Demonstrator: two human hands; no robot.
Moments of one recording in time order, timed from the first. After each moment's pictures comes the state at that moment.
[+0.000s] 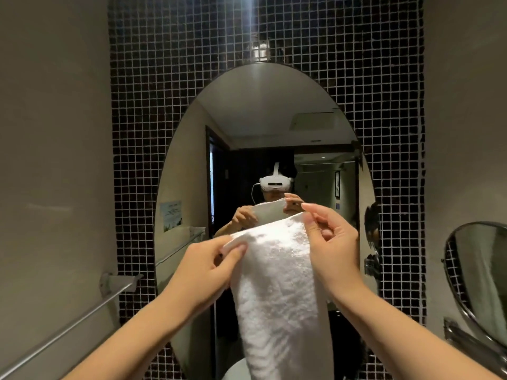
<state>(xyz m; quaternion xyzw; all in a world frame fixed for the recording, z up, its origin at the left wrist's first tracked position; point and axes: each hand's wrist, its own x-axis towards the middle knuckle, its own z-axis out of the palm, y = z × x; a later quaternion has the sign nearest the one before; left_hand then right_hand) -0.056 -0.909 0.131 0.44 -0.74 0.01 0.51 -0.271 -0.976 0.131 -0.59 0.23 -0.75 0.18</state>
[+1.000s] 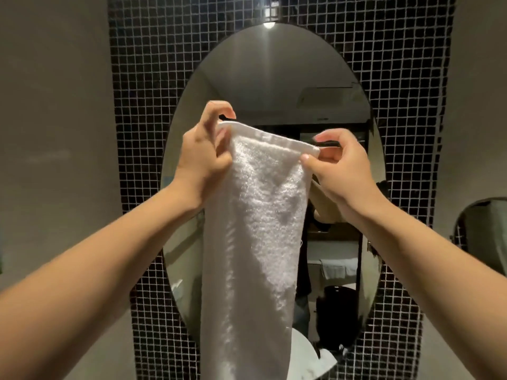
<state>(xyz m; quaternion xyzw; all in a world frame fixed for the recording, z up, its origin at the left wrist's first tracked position) -0.050 -0.938 0.227 0.32 -0.67 0.22 0.63 -0.279 -0.965 0.205 -0.65 0.31 -0.68 0.16</state>
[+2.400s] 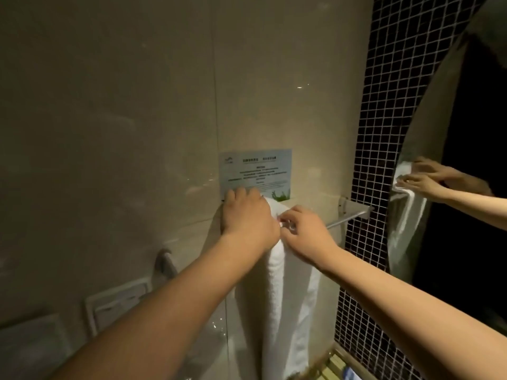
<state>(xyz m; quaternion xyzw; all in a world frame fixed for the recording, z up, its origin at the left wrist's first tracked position) 0.136 -0.725 0.098 0.91 -0.29 0.29 -0.01 0.111 -0.881 0.035 -0.92 0.06 -0.33 0.19</state>
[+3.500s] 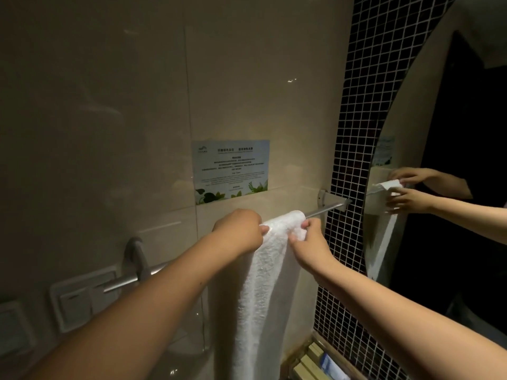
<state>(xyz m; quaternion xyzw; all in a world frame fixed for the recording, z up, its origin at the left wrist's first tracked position) 0.144 -0.754 0.064 0.92 -0.35 0.07 0.13 0.066 -0.910 -0.009 -0.80 0.24 -0.30 0.46</state>
